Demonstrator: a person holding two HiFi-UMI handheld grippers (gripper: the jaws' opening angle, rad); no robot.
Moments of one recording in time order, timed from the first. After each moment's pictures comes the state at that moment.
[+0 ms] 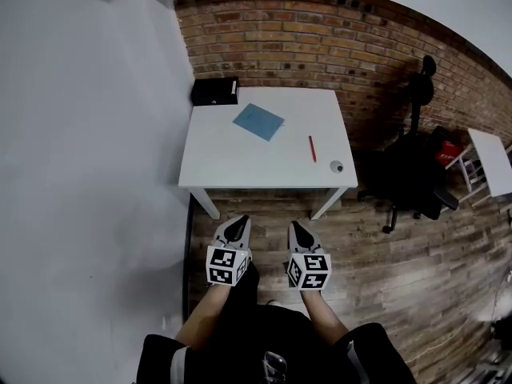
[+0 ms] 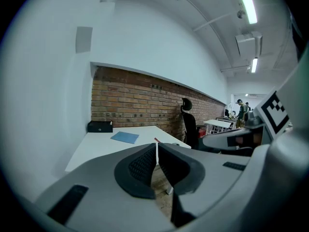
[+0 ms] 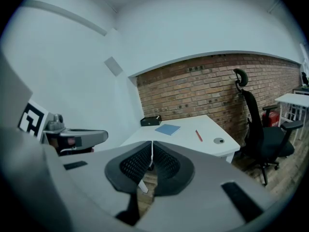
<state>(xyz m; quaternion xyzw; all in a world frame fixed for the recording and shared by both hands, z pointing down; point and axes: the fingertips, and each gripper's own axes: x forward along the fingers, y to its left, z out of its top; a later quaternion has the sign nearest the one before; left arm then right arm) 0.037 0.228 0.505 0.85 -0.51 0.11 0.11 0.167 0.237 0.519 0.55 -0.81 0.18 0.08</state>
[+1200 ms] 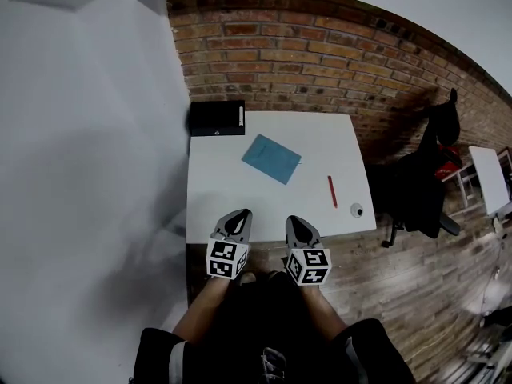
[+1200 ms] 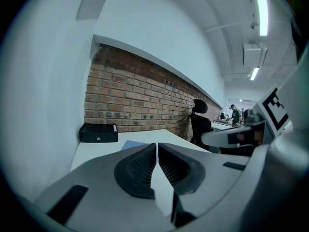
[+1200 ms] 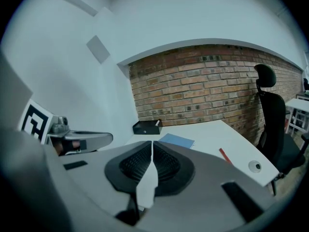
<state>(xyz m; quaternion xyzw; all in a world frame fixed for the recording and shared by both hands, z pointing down) -0.069 -0.045 0.516 0.87 -0.46 0.11 0.14 0.050 -0.026 0.515 0.57 -0.79 0.18 0.10</state>
